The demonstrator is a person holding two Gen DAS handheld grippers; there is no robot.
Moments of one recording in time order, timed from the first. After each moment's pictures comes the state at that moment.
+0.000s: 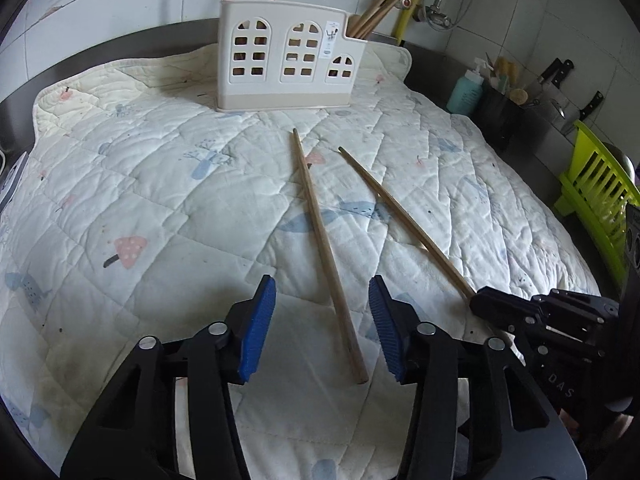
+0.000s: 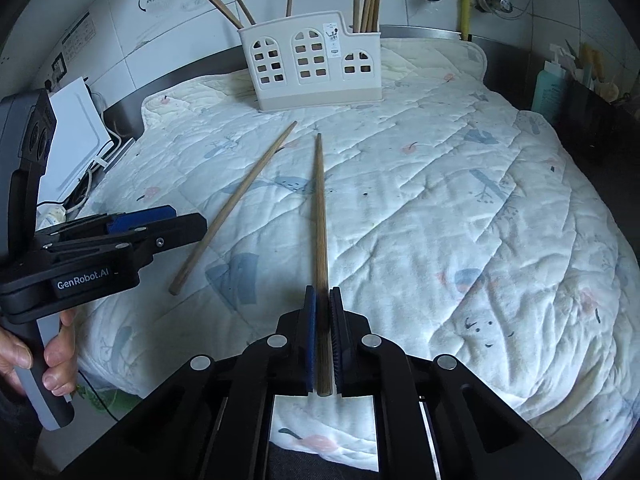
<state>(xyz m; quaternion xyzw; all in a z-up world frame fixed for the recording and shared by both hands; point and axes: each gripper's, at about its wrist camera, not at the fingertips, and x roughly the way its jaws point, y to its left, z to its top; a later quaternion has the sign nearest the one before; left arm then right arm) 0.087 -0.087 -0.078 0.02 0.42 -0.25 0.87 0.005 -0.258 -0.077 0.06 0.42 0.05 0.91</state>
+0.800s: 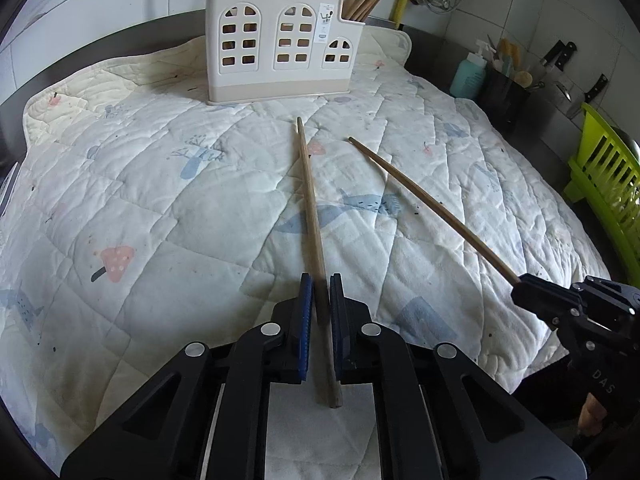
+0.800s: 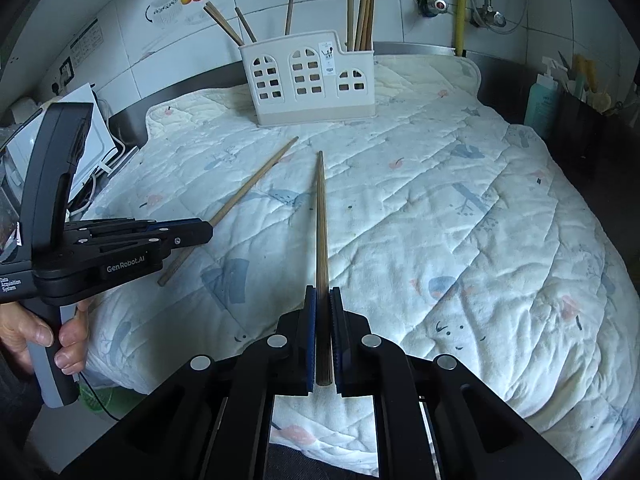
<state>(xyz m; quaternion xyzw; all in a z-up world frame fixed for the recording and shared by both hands) 0.102 -0.094 -0.085 0.04 0.43 -0.25 0.87 -0.007 -0.266 -0.063 0.05 0.39 0.05 0.92</state>
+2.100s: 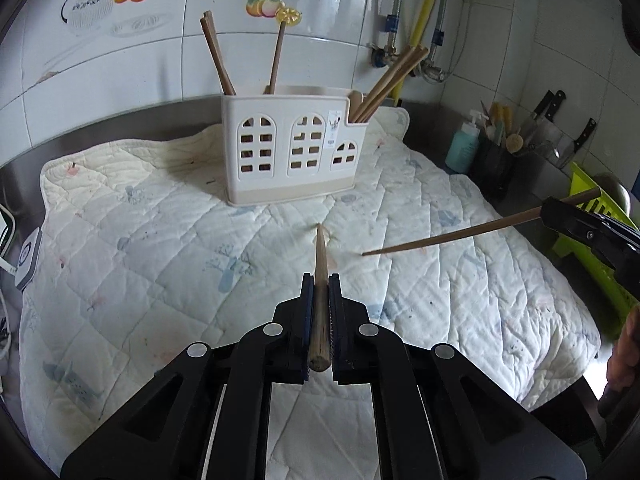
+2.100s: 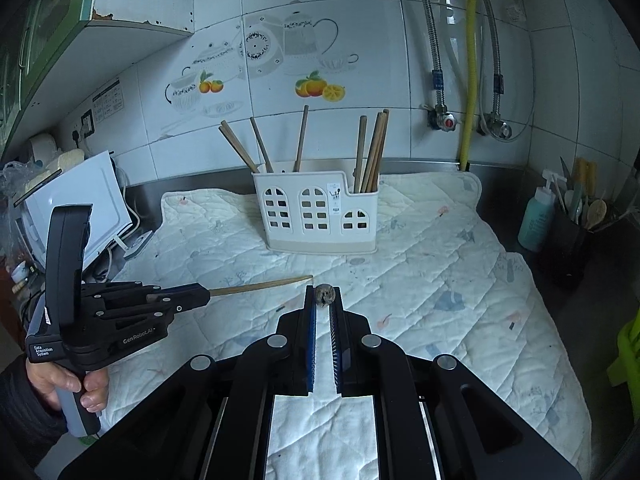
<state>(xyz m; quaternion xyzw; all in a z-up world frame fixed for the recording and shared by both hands) 0.121 -0.082 -0.010 0.02 0.33 -0.25 0.91 0.028 -0.279 0.044 0.03 0.27 0.07 0.96</state>
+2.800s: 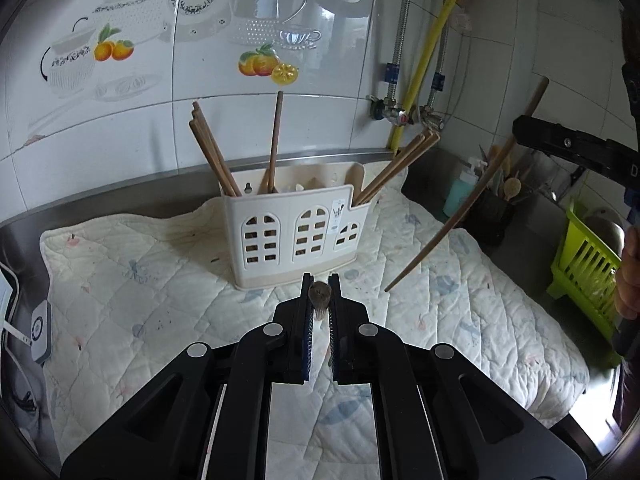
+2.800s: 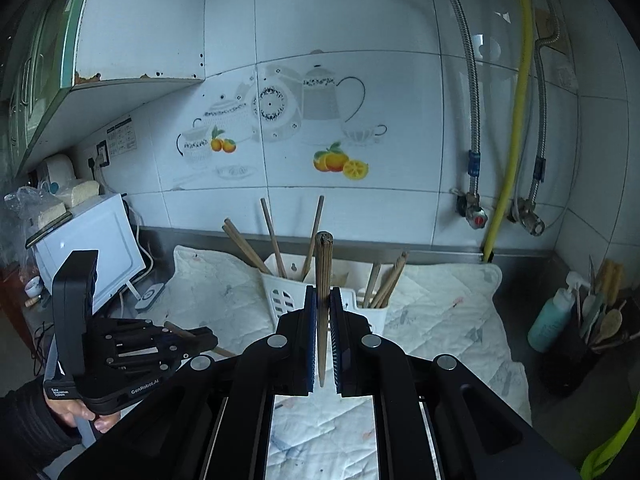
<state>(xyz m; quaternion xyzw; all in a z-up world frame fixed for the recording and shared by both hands) 0.170 -0.088 0.061 0.02 0.29 -0.27 0.92 0.115 -0.294 0.152 0.00 0.23 0.12 0.97</state>
